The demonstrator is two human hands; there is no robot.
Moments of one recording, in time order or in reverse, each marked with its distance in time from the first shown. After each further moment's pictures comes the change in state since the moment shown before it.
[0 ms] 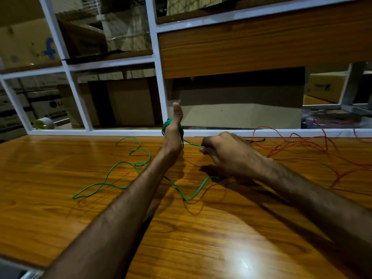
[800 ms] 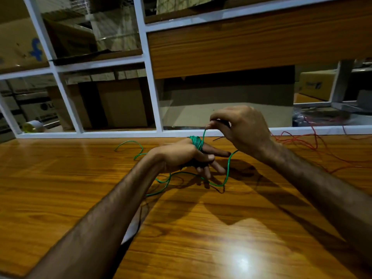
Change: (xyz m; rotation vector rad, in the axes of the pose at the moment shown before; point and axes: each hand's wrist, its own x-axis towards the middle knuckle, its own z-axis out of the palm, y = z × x) left_hand -0.021 0.022 0.011 0.316 -0.897 -0.435; right_hand 0.003 0.047 -0.029 -0.079 0.483 -0.118
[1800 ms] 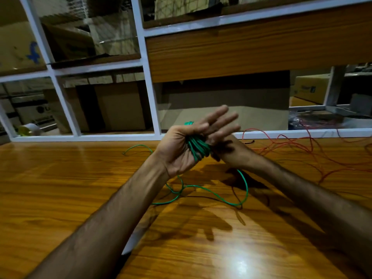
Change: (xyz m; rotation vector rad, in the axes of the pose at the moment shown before) left_hand -0.005 0.020 0.021 -1.033 -0.229 0.447; right_hand -0.025 -0.011 0.025 0.669 -0.443 0.481
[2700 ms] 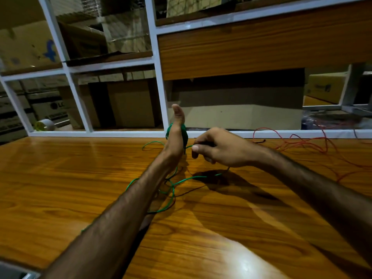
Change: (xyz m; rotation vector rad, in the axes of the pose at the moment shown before) left_hand -0.003 0.014 -0.049 0.805 0.757 0.239; right_hand 0.007 -0.071 0.008 -0.158 -0.286 -0.056
